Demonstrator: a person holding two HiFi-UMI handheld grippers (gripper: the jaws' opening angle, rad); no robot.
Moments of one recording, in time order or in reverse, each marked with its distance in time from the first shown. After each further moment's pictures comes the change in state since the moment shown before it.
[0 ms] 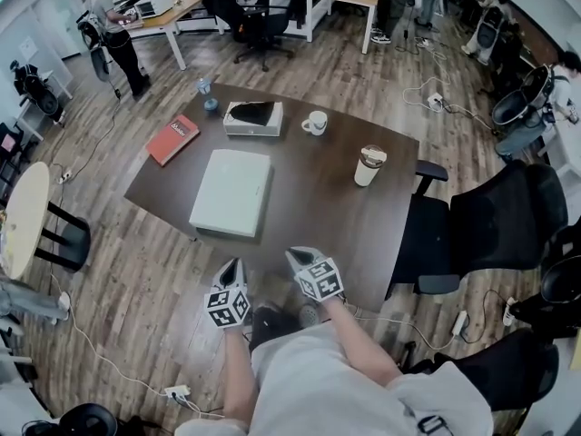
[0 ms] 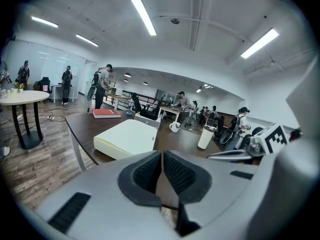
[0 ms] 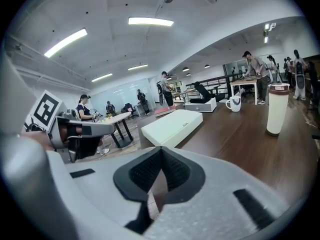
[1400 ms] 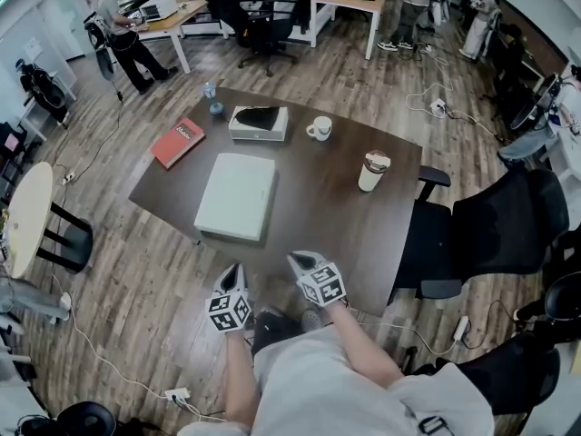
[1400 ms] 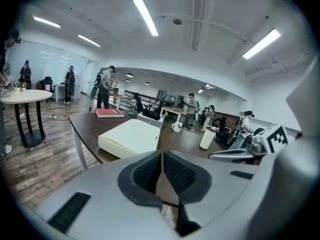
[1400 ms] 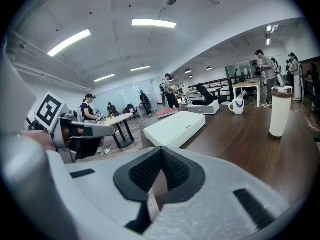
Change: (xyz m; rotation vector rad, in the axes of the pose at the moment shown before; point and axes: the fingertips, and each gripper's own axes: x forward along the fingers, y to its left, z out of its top) left arm -0.008 0.012 -0.004 -0.014 -0.002 0.019; right arm 0.002 0.008 0.001 -0.021 -0.020 0.016
